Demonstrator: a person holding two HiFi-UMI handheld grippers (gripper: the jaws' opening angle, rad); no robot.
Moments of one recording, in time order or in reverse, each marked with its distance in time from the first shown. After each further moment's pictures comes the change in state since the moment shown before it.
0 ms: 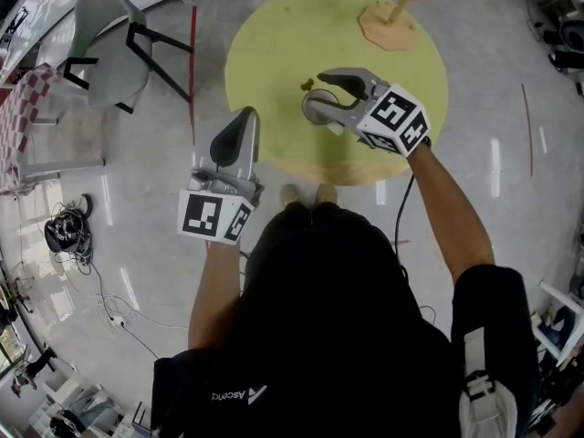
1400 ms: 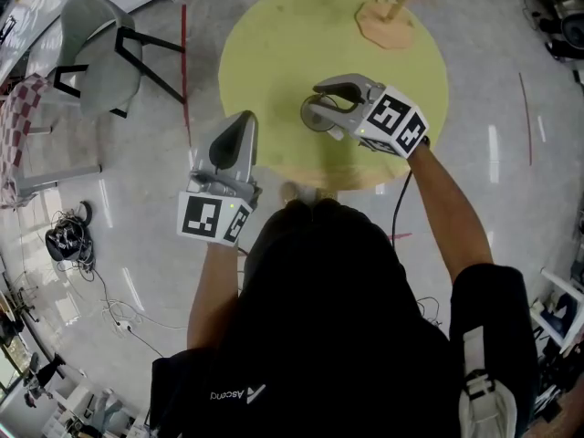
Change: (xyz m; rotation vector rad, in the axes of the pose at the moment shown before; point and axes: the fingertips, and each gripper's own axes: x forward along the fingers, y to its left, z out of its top) left arm 0.020 0.021 -0.028 -0.019 0.059 -0.039; right arm 0.020 -0.009 -0.025 -0.016 0.085 0.037
